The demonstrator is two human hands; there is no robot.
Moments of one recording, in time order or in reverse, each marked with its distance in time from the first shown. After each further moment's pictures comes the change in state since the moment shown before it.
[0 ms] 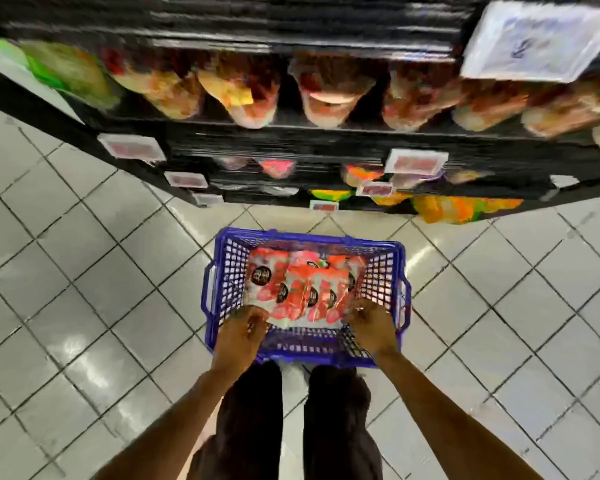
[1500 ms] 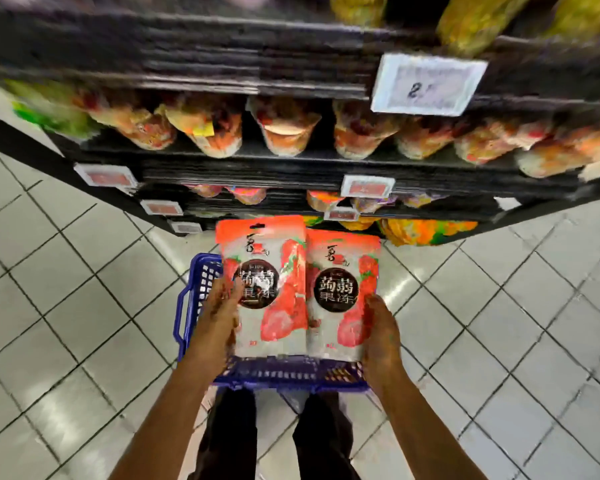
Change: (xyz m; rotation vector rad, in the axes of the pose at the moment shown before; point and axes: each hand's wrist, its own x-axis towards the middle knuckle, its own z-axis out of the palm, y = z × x) left_hand 0.006 0.101 -0.017 -0.719 0.010 -0.299; right_hand -0.023 -0.020 -0.047 1.227 0.180 0.097
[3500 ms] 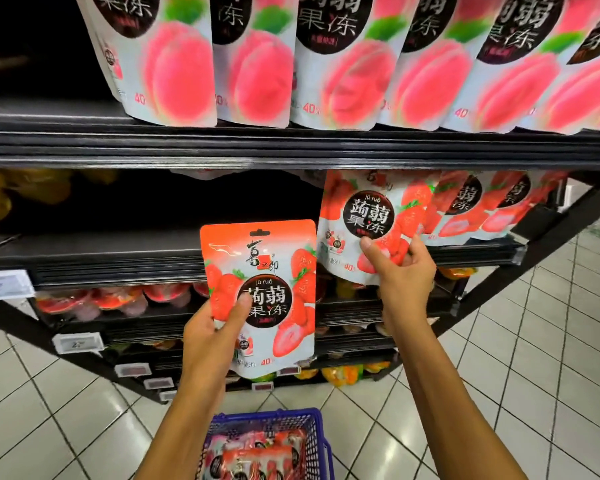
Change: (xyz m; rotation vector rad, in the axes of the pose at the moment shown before) left_hand -0.259 0.343 0.106 -0.100 -0.169 0.621; right_hand -0.242 -0.419 0.080 -0.064 -0.178 -1.084
